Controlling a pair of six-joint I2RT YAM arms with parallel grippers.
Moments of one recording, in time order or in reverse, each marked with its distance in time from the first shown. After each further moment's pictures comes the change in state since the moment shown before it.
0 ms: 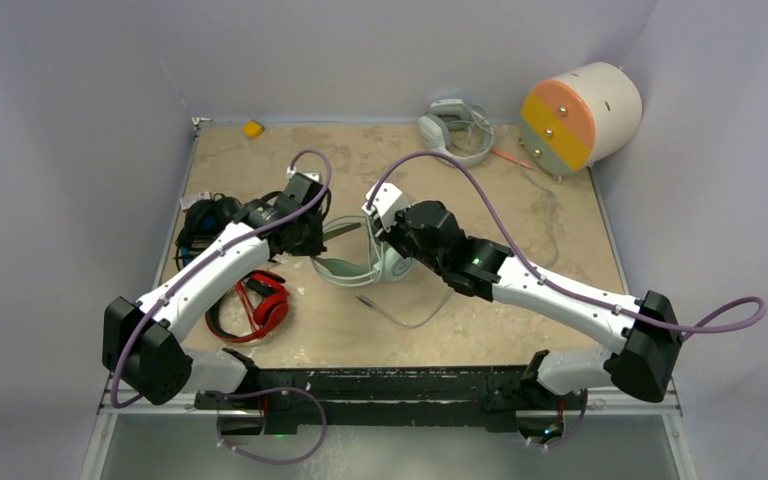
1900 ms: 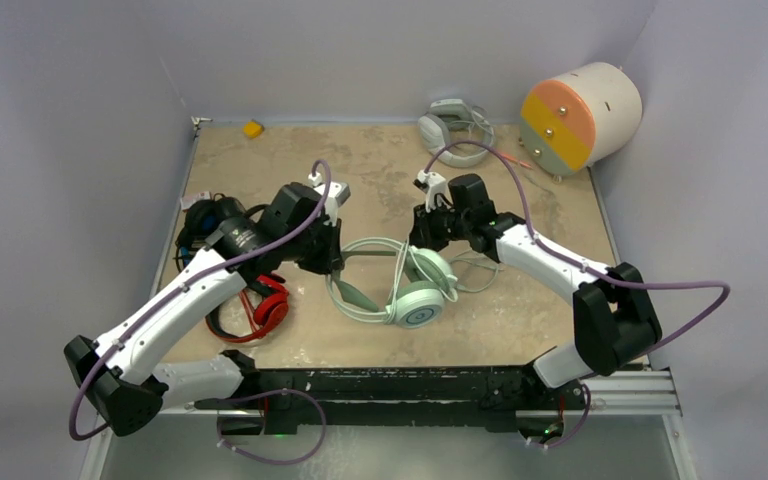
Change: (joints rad) left arm -0.157 -0.181 0.023 -0.042 0.281 0.134; right arm -0.459 0.174 -0.082 -0.051 -0.751 0.372
